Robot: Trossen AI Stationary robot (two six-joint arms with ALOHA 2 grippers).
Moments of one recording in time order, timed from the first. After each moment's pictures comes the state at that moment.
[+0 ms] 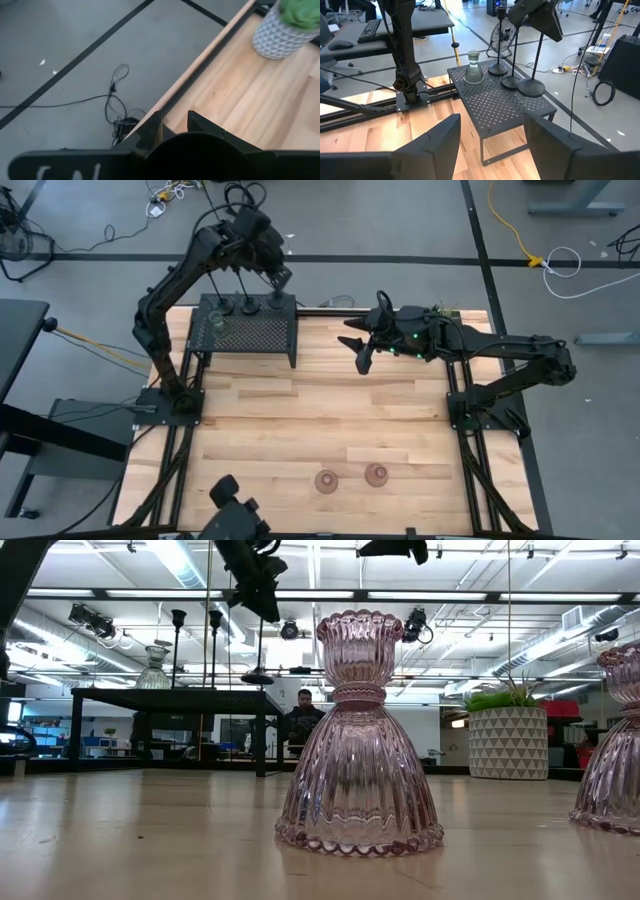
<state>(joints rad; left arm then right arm) 0.77 1.78 2.09 -1.10 0.02 0.06 -0.09 1.31 1.30 -0.28 0.25 0.10</state>
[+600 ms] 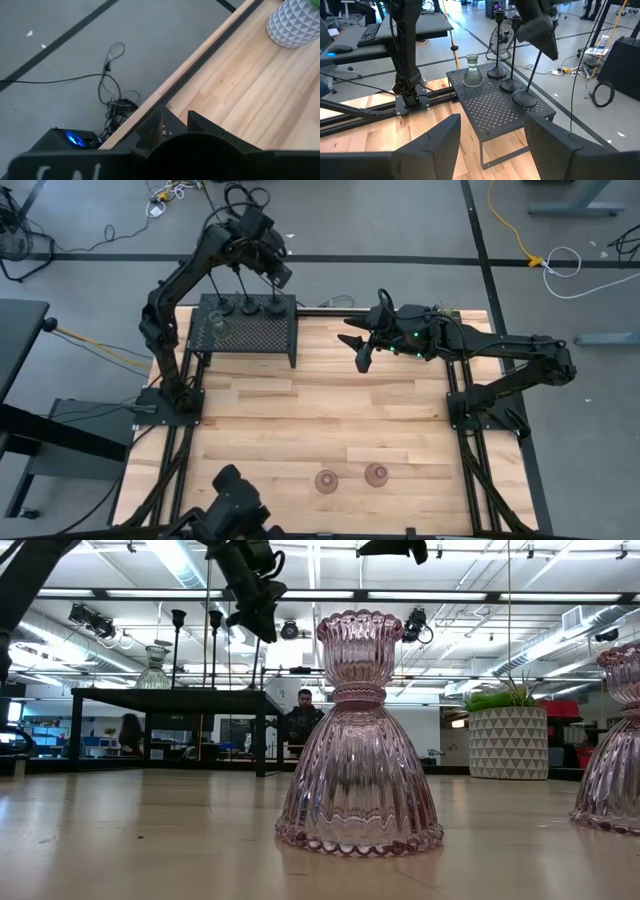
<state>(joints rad) 0.84 1.85 2.09 -1.14 0.07 0.05 -0.10 1.31 1.30 -0.27 0.25 0.10</state>
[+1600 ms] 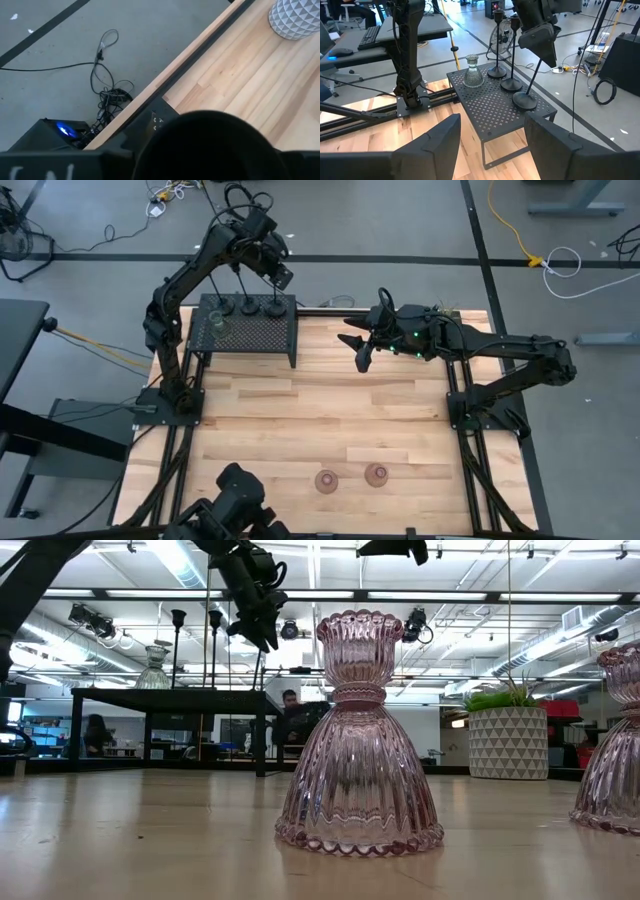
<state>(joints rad) 0.85 1.89 2.09 -1.16 0.11 0.04 -0.10 1.31 1.30 -0.27 0.25 0.12</state>
